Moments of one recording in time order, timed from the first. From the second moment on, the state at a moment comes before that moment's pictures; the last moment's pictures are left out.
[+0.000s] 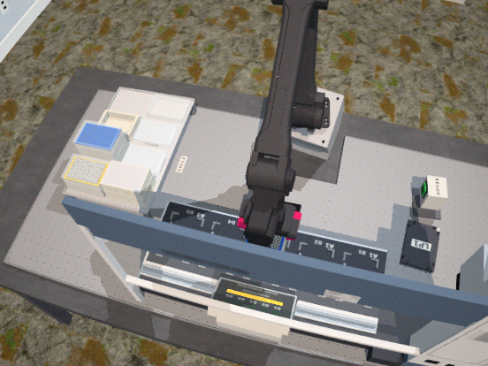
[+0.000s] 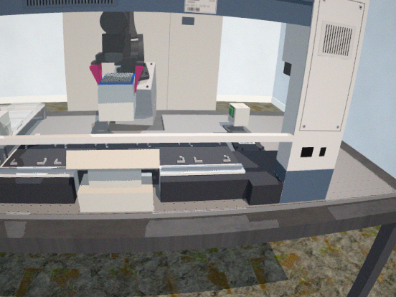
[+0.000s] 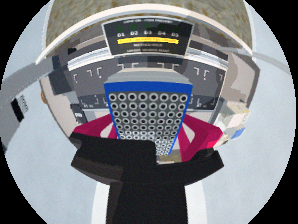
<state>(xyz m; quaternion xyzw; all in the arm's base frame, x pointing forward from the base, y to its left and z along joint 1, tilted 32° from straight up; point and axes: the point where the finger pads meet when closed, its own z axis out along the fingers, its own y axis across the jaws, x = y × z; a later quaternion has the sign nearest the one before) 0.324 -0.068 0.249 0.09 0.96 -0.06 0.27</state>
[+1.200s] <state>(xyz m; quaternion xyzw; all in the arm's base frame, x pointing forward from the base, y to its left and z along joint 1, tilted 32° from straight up) 0.350 -0.077 0.202 0.09 0.96 -0.06 0.26</state>
